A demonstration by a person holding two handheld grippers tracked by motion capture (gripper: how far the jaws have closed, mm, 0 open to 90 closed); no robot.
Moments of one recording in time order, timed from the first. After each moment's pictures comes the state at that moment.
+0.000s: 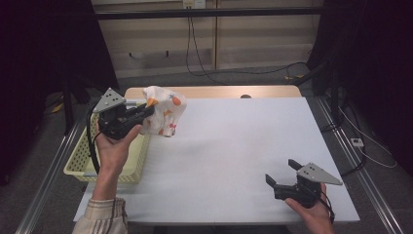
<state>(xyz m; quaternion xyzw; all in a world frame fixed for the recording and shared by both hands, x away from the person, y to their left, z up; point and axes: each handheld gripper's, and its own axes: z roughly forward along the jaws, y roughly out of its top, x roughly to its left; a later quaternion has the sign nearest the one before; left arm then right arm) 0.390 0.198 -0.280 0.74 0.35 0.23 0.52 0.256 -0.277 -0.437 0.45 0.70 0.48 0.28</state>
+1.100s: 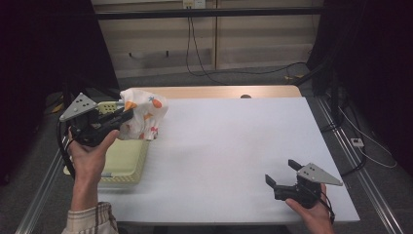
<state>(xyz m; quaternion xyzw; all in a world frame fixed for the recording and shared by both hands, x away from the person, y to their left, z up) 0.367 0.242 -0.270 0.73 0.37 0.24 0.52 0.255 -0.277 -0.437 0.45 0.70 0.48 0.28</state>
